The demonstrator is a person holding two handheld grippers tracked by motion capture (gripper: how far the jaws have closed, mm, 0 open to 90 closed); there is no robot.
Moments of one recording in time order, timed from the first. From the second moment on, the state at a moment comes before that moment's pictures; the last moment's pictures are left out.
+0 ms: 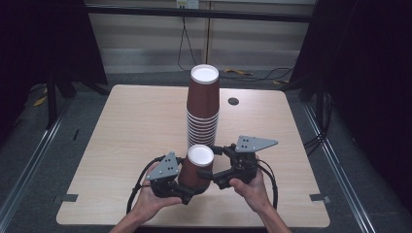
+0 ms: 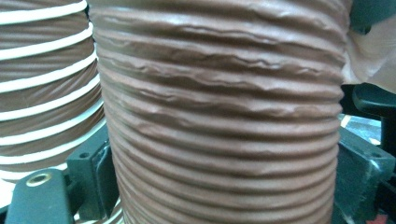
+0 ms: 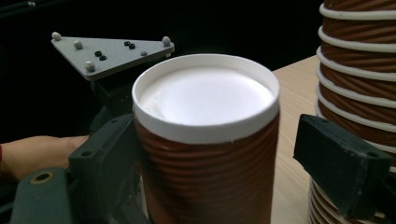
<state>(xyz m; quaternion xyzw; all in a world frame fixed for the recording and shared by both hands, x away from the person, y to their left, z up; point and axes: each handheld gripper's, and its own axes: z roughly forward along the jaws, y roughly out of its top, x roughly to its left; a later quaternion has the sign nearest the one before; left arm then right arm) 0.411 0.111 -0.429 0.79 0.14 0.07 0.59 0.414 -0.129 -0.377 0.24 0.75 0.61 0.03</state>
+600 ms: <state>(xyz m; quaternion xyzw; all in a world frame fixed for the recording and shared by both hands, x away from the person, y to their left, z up) 0.420 0.117 -0.424 0.83 0.14 0.03 0.54 0.412 -0.156 -0.377 0.26 0.75 0.60 0.03</state>
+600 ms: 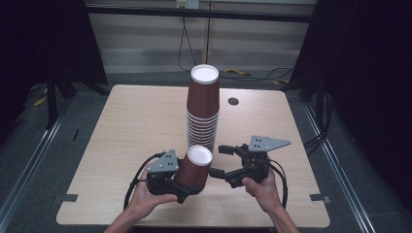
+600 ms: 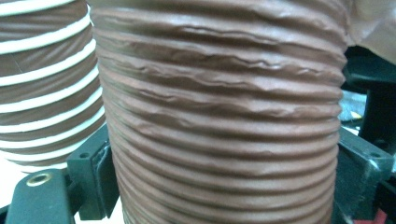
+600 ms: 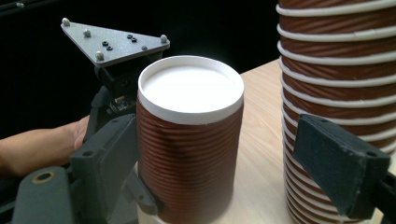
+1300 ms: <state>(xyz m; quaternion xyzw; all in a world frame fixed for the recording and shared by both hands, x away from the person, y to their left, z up) 0.423 0.108 -0.418 0.89 0.11 0.03 0.45 0.412 -0.173 -0.384 0.26 0.80 0.54 0.03</state>
